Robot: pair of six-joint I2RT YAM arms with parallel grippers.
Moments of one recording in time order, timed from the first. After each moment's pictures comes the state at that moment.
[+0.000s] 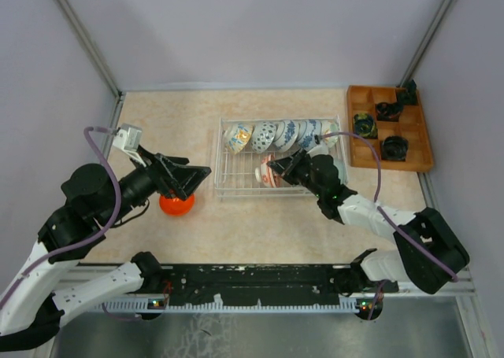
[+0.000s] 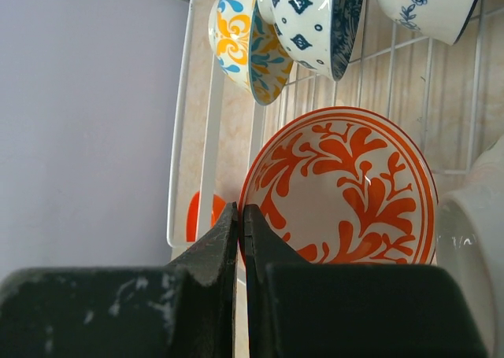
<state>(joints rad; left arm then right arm) -0.87 0.68 1.19 -0.55 -0.12 -0.54 0.59 1.27 0.53 0.52 -0.05 1.07</state>
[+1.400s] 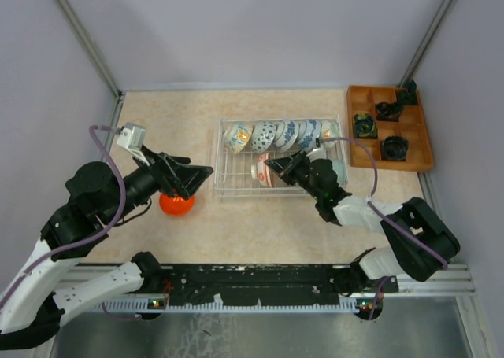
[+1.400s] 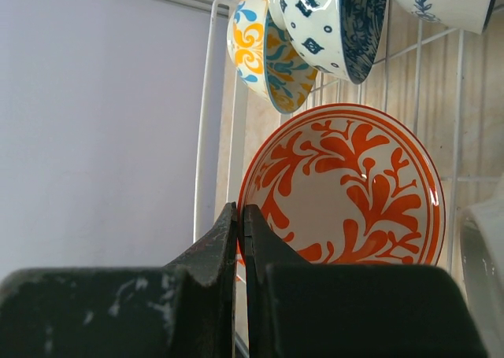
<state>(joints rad) -0.87 0.70 1.19 -0.55 -0.12 -0.53 0.59 1.37 0.47 0.75 -0.05 1.20</state>
